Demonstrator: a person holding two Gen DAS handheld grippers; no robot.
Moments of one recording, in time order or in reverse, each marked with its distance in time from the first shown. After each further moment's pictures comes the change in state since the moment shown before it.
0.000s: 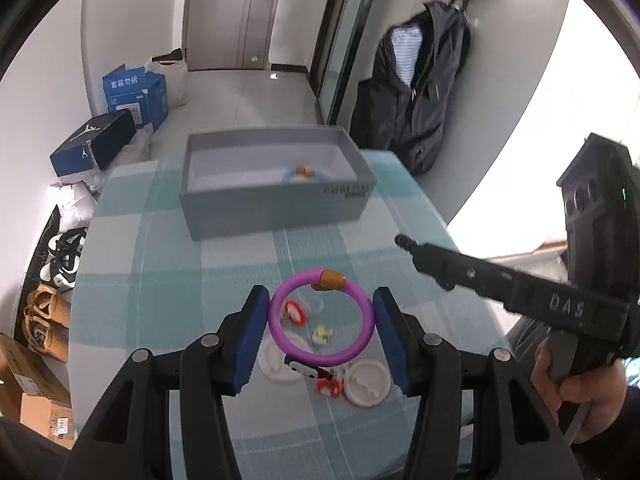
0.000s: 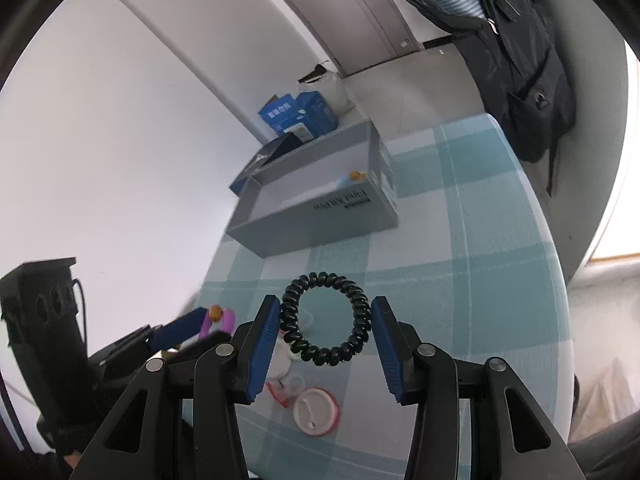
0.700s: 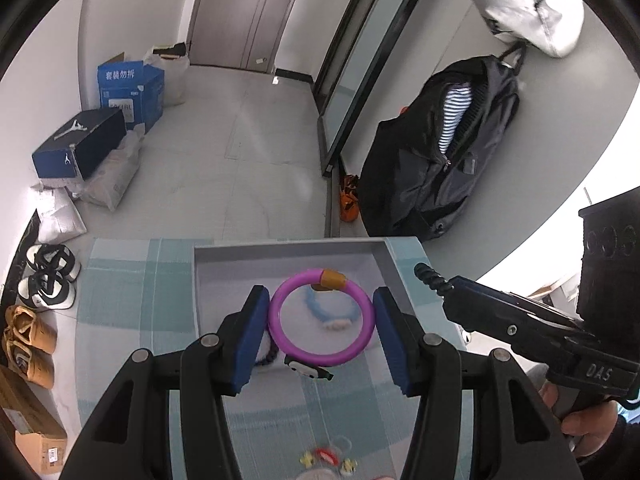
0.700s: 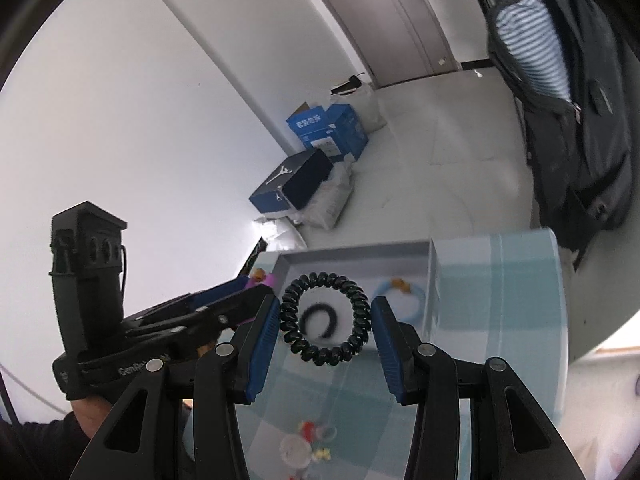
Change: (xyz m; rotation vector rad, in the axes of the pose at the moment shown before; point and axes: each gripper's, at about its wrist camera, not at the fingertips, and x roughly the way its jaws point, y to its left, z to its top) left arm 0.041 0.055 0.097 -0.106 -0.009 -0.079; right arm 0.037 0.031 0.109 -0.115 0.014 0.043
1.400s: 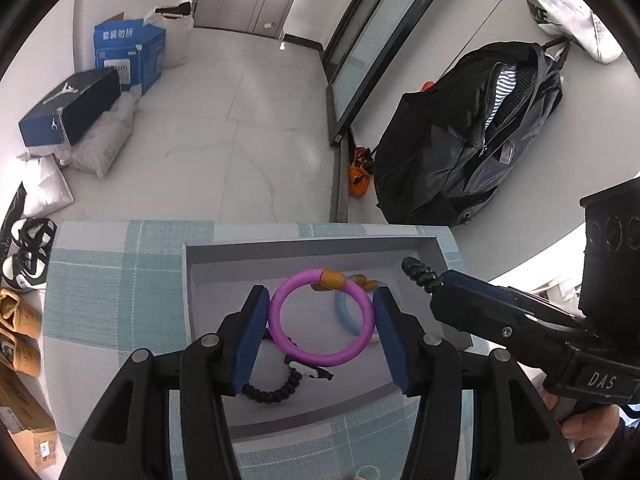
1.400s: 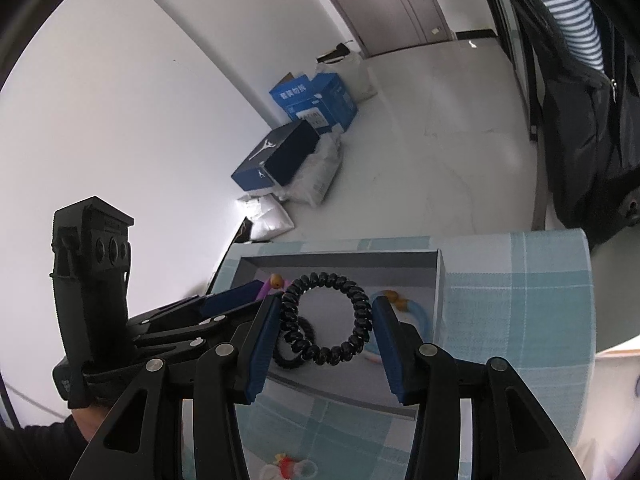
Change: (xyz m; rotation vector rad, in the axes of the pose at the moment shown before) left arm 0.046 0.029 0.010 -0.060 0.122 -0.017; right arm 0.061 -0.019 0.015 0.040 0.114 -0.029
